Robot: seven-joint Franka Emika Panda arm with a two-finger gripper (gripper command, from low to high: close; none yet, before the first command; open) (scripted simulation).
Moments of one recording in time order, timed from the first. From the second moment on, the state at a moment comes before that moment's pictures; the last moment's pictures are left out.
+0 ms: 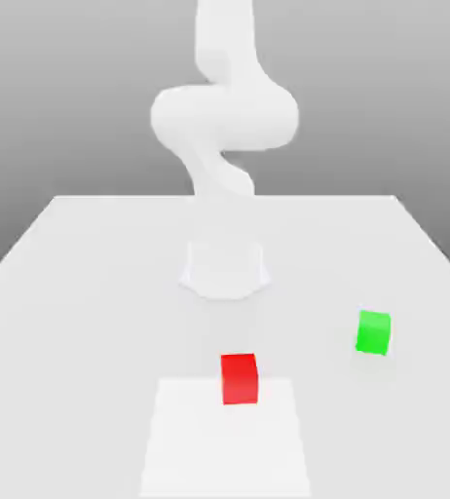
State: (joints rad) arm 0.00 -0.74 0.00 -2.37 0.00 2.35 0.80
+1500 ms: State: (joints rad) arm 0.22 -0.18 0.10 -2.95 0.08 2.77 0.73
